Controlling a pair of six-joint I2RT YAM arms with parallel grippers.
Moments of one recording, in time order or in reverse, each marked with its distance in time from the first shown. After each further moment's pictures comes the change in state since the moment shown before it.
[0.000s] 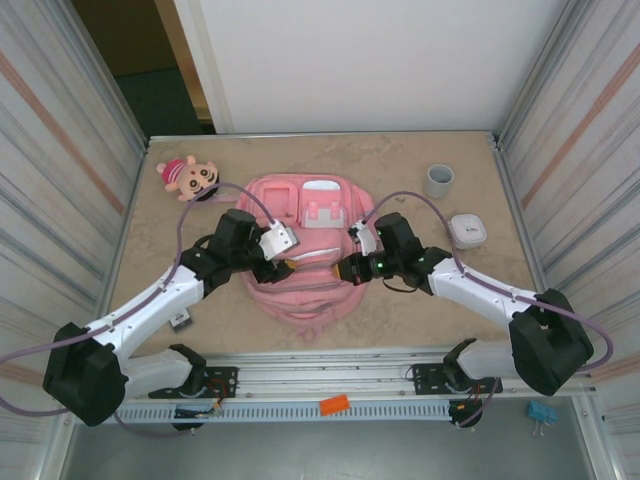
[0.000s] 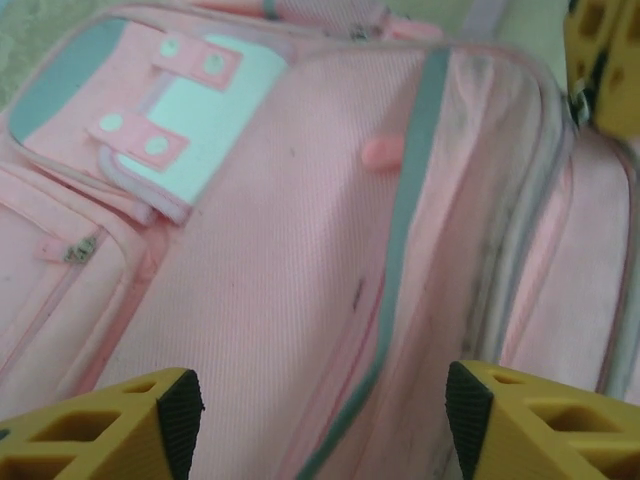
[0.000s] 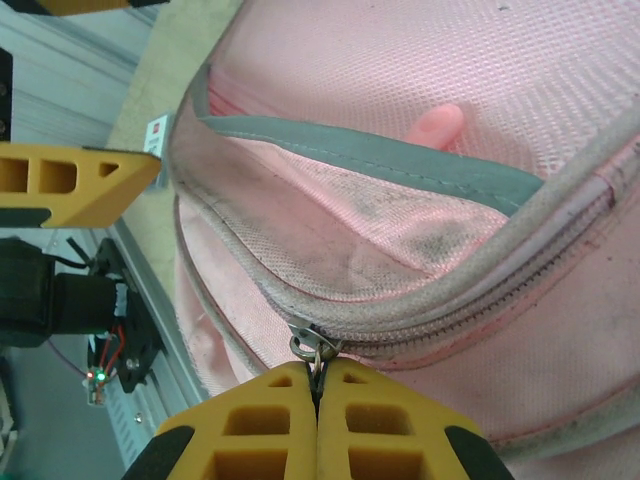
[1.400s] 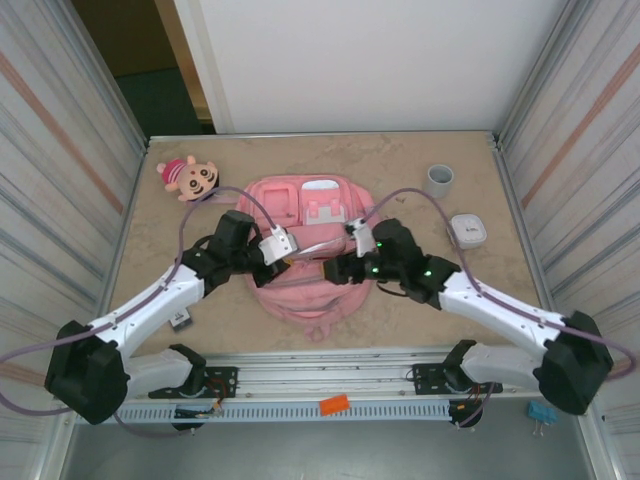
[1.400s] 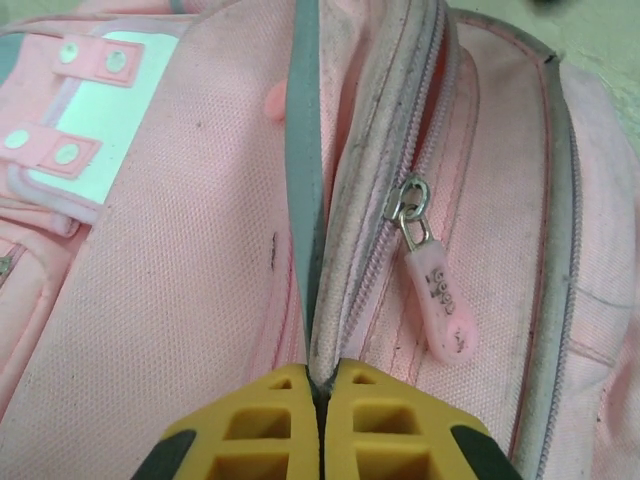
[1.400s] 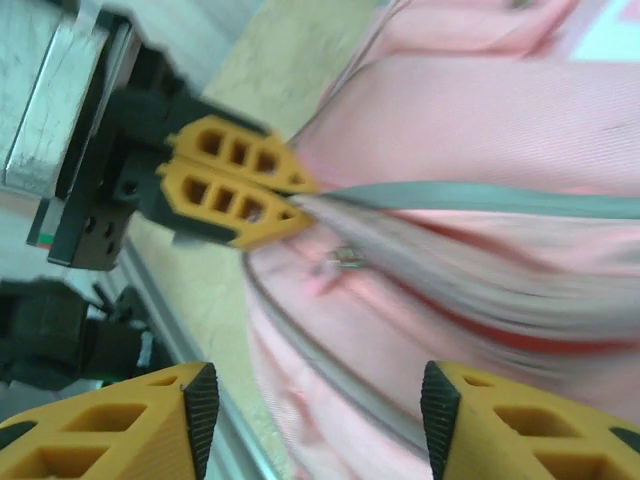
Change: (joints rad) left arm 0.030 0.005 -0.015 -0.001 0.134 0.032; right arm 0.122 -0.176 0.005 0.040 0.225 0.089
